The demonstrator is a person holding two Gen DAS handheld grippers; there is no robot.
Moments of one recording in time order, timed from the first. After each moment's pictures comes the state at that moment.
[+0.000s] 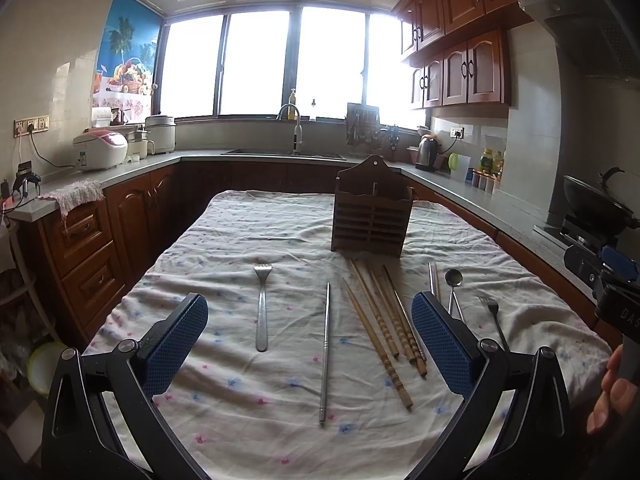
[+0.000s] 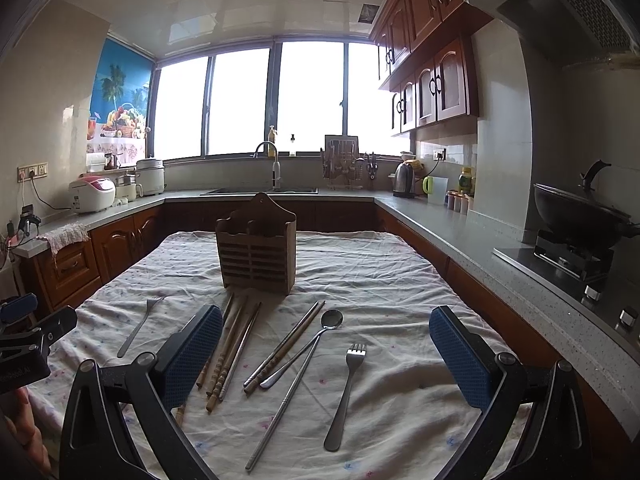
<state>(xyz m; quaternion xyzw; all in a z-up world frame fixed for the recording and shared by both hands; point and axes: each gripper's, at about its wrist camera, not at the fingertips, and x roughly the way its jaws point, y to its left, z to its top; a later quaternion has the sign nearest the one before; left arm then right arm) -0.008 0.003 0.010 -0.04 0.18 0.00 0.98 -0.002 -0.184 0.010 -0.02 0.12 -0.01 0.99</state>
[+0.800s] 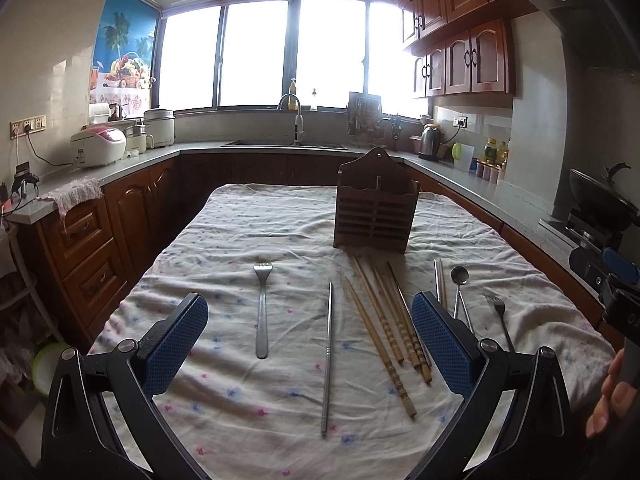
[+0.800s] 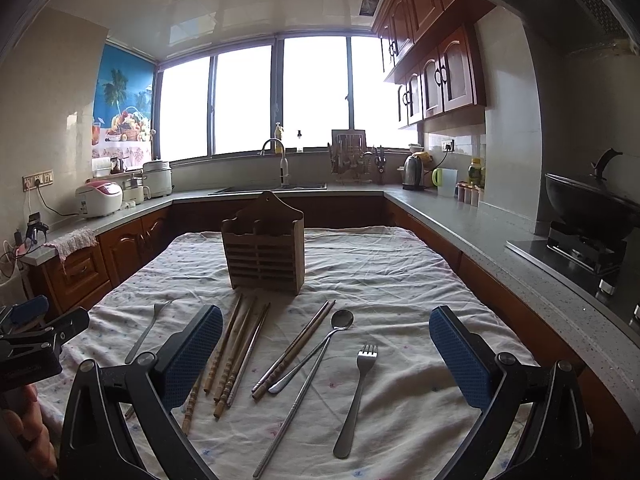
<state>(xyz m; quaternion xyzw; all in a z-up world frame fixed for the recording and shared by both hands) 0.013 0.003 0.015 -0.03 0.20 0.01 0.98 0.012 -0.193 0.009 0.00 0.13 0.01 0.99</state>
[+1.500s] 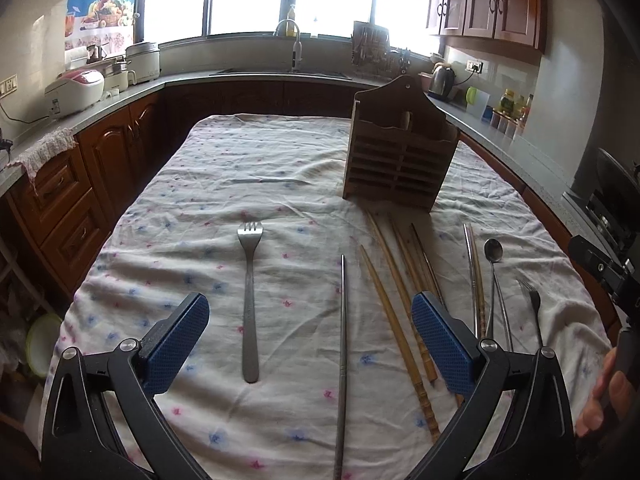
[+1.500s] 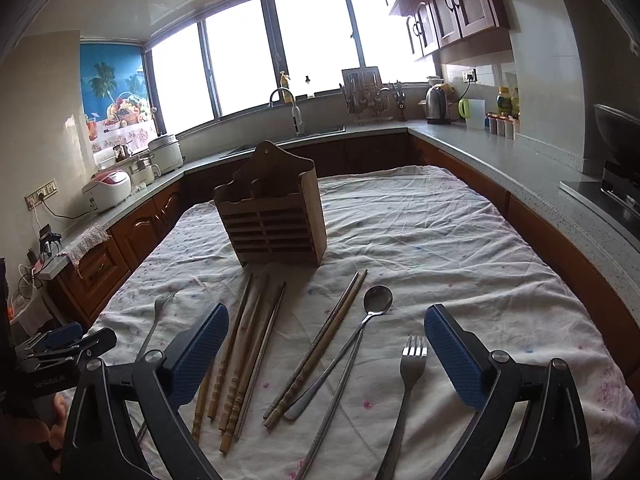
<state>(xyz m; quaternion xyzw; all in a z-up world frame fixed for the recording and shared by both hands) 0.129 0.013 -0.013 -0.04 0.34 -0.01 0.94 0.121 -0.204 -0.010 0.07 0.24 0.07 0.97</state>
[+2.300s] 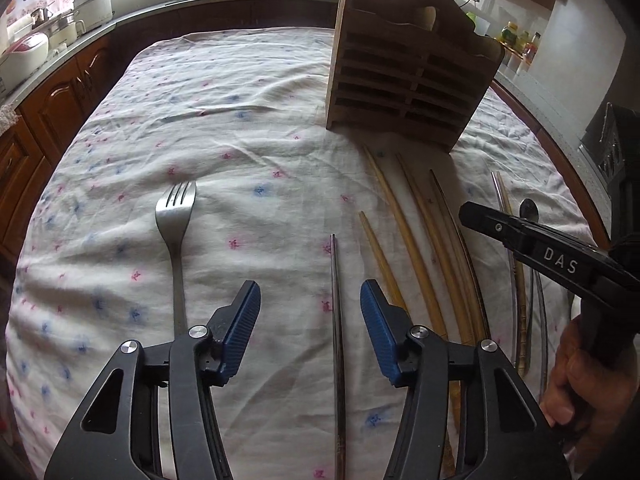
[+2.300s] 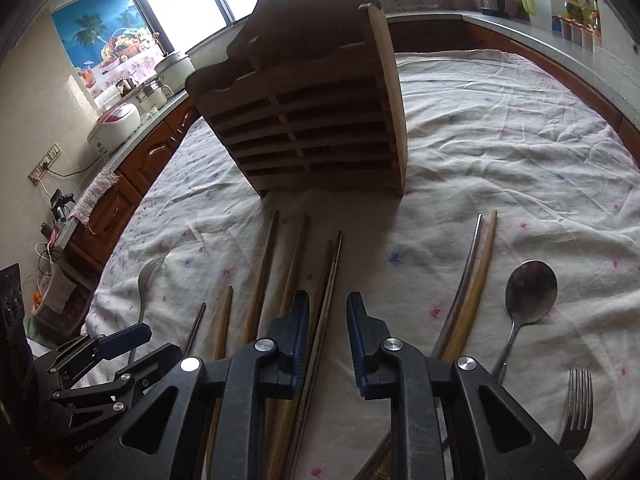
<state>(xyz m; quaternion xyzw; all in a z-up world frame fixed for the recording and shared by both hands) 0.231 -0.002 -0.068 -0.03 0.48 -0.06 0.87 0.268 -0.140 -0.081 0.09 0.43 0.15 0.88</state>
